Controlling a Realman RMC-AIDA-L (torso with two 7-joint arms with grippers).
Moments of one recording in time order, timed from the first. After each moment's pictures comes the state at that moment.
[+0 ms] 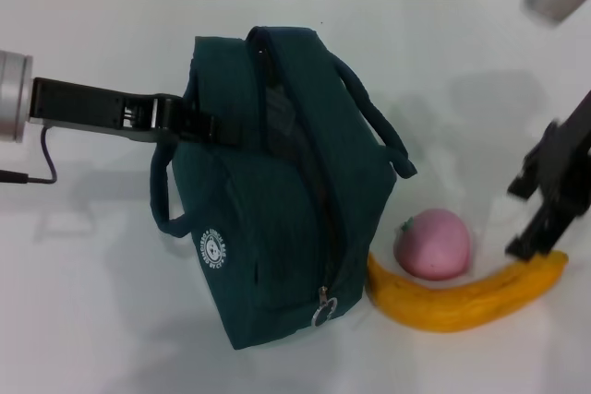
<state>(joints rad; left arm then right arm) -0.57 -2.03 0.81 1.00 2.04 1.81 -2.45 0.95 1.99 -1.20 -1.10 -2.54 -1.98 2.18</state>
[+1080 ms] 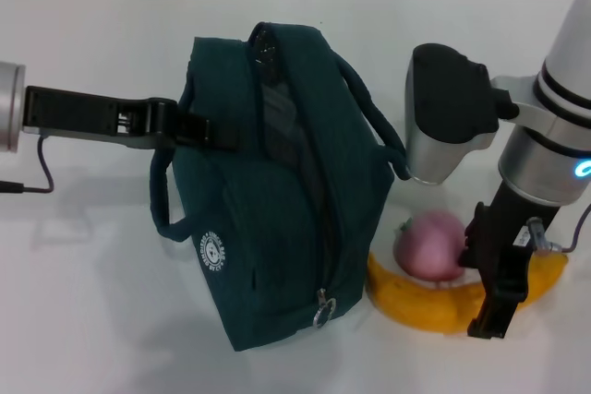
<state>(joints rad) -0.54 -2.03 0.79 0.99 2.02 1.82 -2.45 0.91 2.03 -1.71 -1.13 -2.38 -1.78 2.31</state>
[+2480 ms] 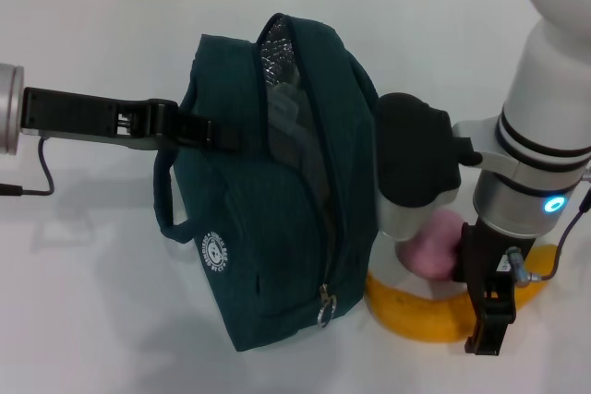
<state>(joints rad) -0.54 -2.03 0.80 1.00 2.00 1.84 -2.45 0.92 2.03 -1.93 -1.16 -2.36 -1.70 2.40</state>
